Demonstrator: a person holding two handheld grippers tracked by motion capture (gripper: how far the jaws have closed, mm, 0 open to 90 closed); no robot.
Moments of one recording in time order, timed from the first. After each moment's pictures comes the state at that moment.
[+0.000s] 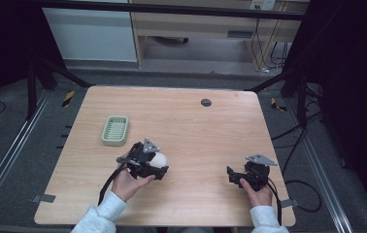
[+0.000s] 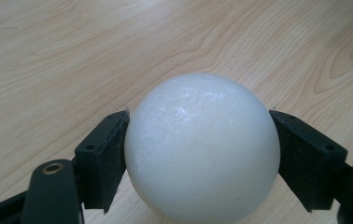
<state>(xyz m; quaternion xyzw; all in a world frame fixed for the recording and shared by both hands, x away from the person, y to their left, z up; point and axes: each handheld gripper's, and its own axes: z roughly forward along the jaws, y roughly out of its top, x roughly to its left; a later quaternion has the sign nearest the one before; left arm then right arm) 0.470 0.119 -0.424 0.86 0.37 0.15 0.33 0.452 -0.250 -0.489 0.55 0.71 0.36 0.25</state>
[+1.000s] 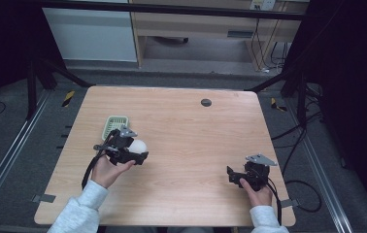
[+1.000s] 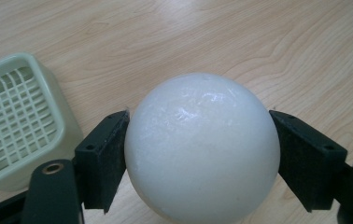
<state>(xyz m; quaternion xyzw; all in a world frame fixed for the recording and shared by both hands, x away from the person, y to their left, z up) 0.497 0.174 -0.403 0.83 0.42 0.17 0.32 0.453 -0.250 -0.489 0.55 0.71 0.36 0.25</state>
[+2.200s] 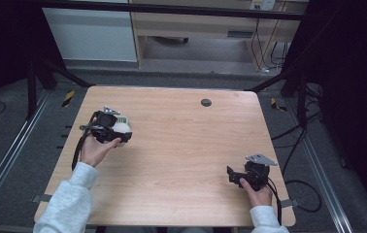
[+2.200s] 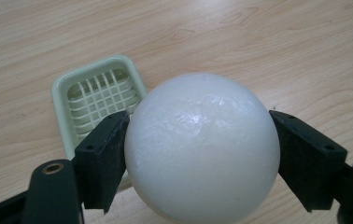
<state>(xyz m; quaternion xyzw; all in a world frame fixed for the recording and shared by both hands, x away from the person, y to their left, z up) 0.555 0.220 -0.396 0.80 0.49 0.19 0.30 0.453 -0.250 -0.489 0.55 0.71 0.36 0.25</state>
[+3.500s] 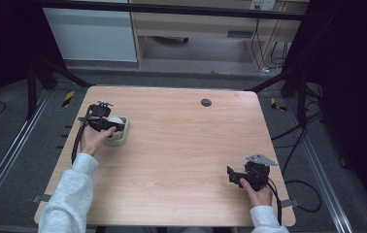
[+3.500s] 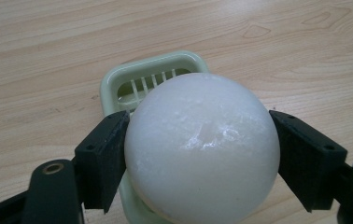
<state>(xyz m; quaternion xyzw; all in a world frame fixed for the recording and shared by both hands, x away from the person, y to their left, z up) 0.612 0.252 -0.426 0.77 0.55 0.18 0.27 0.452 -0.250 -0.489 0.55 0.71 0.36 0.25</state>
